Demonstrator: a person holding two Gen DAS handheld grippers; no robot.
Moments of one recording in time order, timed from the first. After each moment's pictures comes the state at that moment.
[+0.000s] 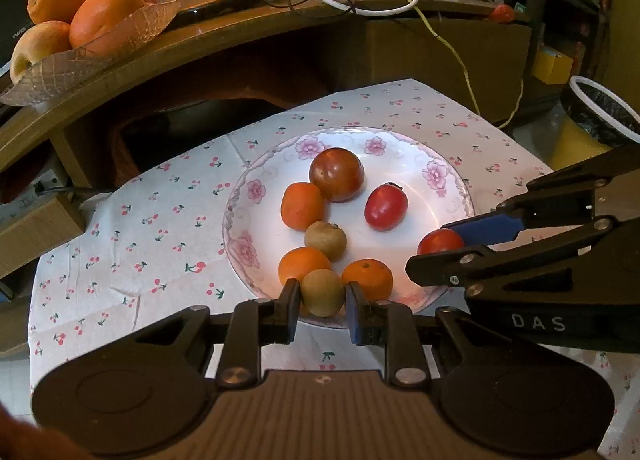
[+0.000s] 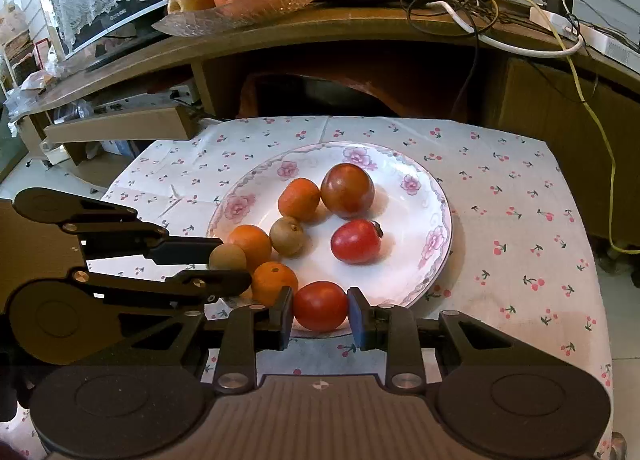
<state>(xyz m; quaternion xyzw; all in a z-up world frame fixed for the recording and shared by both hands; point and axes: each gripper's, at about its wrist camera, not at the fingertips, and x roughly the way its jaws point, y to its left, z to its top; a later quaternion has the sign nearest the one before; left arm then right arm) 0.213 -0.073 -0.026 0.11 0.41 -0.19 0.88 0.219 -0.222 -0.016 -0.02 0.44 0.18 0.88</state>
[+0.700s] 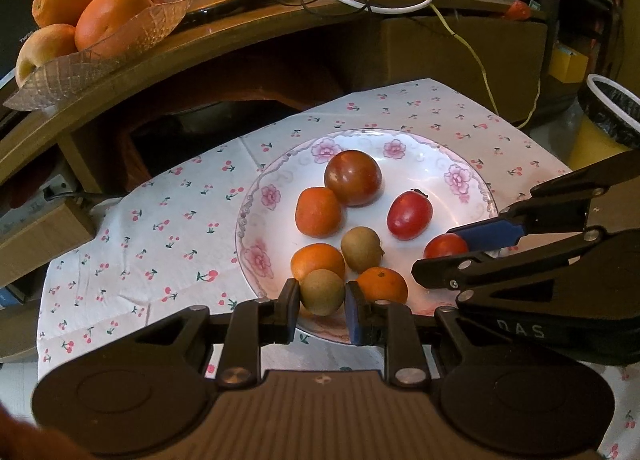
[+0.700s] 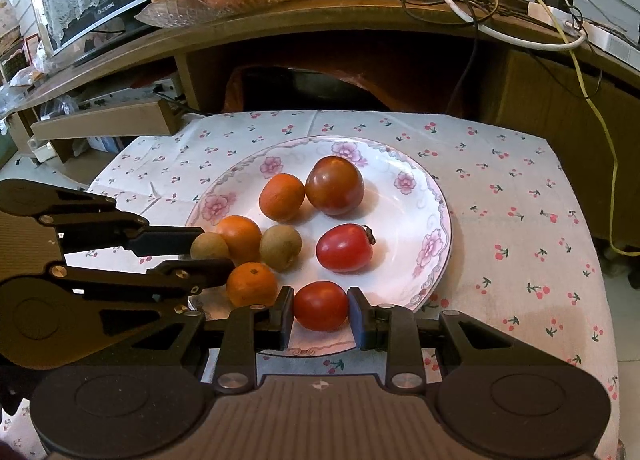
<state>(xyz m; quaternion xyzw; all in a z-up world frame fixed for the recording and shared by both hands) 0.224 -0.076 -0.031 0.13 0.40 -0.17 0.89 0.232 -0.219 -0.029 -0.03 0.44 0.17 0.88</state>
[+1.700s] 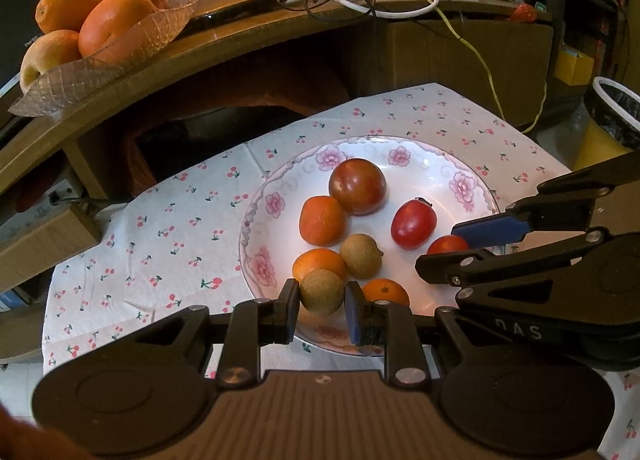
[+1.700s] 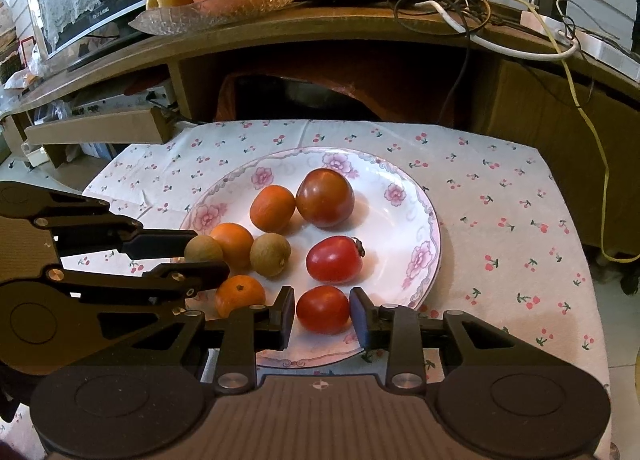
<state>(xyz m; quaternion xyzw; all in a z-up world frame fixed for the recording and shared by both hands) 0.225 -0.076 -0.030 0.13 0.40 -0.17 0.89 0.232 -0.221 -0.027 -0.03 0.43 0.17 0.89</state>
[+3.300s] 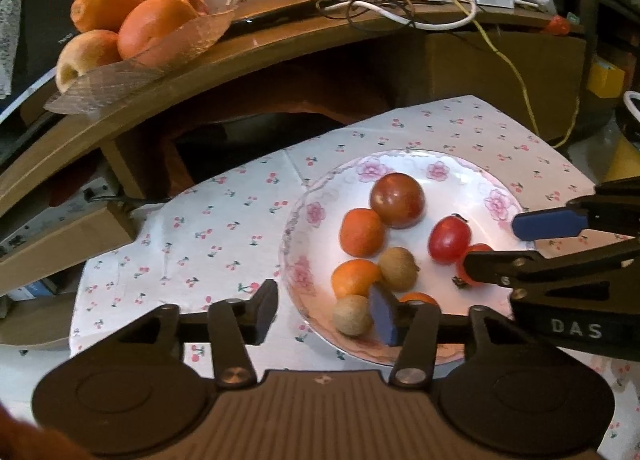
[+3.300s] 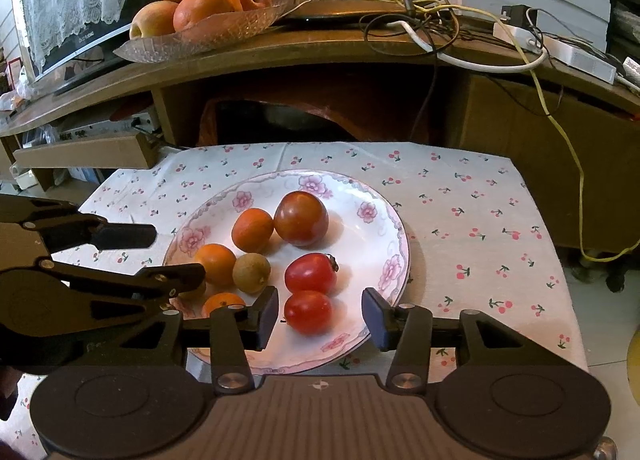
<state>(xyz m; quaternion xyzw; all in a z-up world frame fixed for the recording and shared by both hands) 0.226 -0.071 -0.023 0.13 0.39 -0.11 0.91 0.226 -0.231 -0.017 -0.02 0.40 0.14 0.90</state>
